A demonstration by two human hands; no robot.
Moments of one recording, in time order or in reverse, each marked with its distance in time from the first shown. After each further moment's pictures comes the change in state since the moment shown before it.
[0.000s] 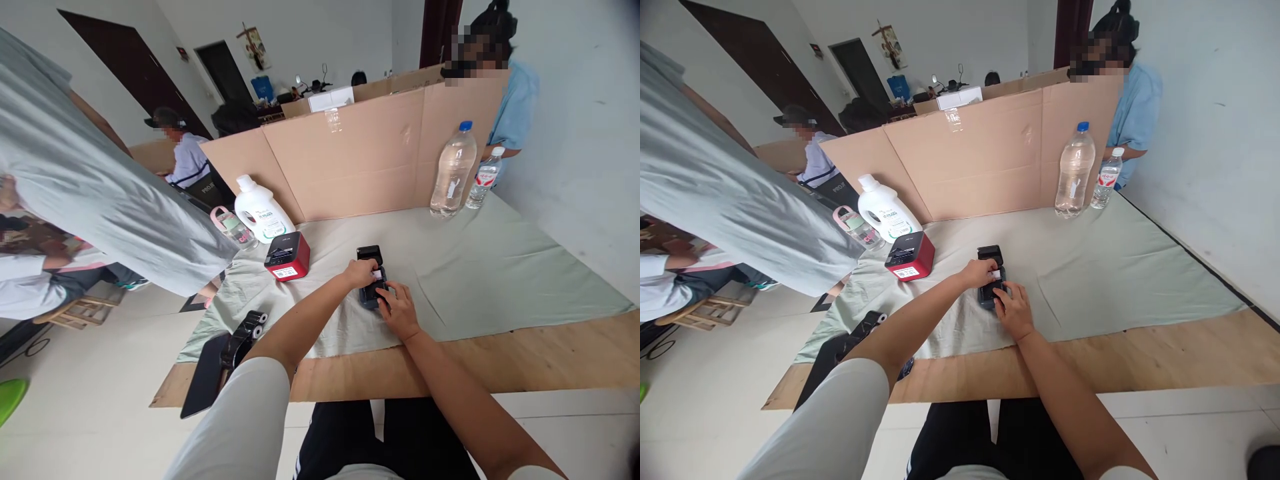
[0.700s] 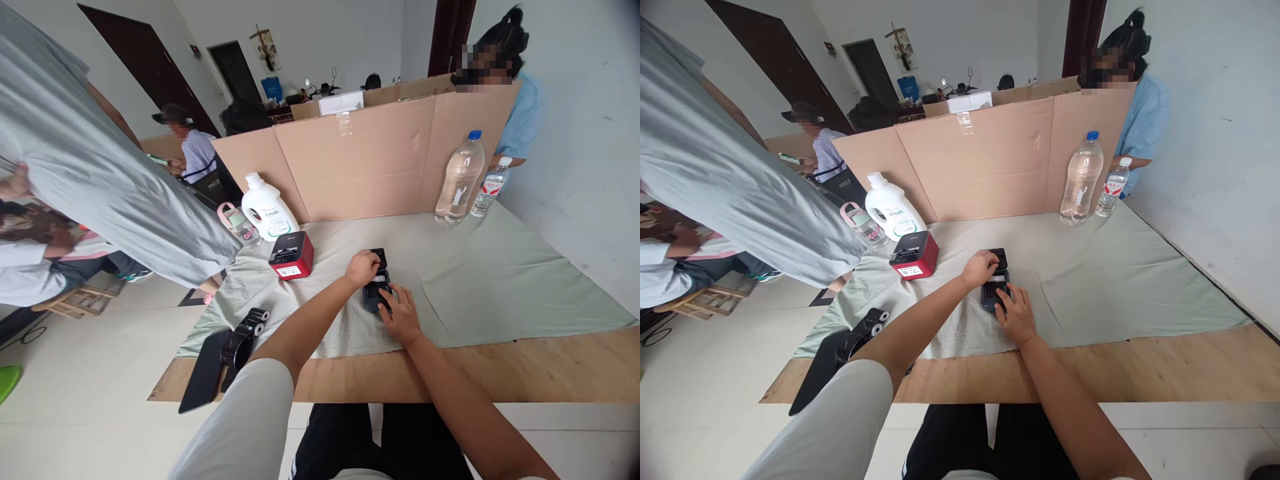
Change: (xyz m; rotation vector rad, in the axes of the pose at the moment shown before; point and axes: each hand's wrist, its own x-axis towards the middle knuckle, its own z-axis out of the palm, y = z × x) left_hand 0.007 -0.011 0.009 -0.122 0.419 0.031; right_hand 0.000 -0.003 -0.001 -0.037 -0.014 -0.058
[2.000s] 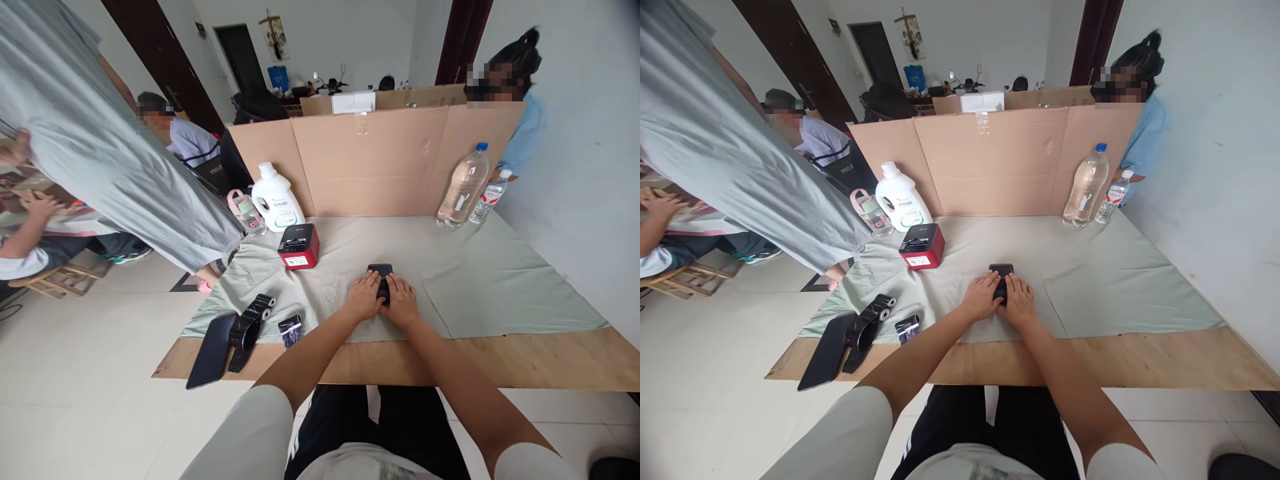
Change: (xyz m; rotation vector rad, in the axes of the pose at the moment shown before) left_hand -0.100 0.013 0.031 -0.045 0.000 0.063; right_hand 0.013 -0.009 -0.002 -0.233 -0.263 0.075
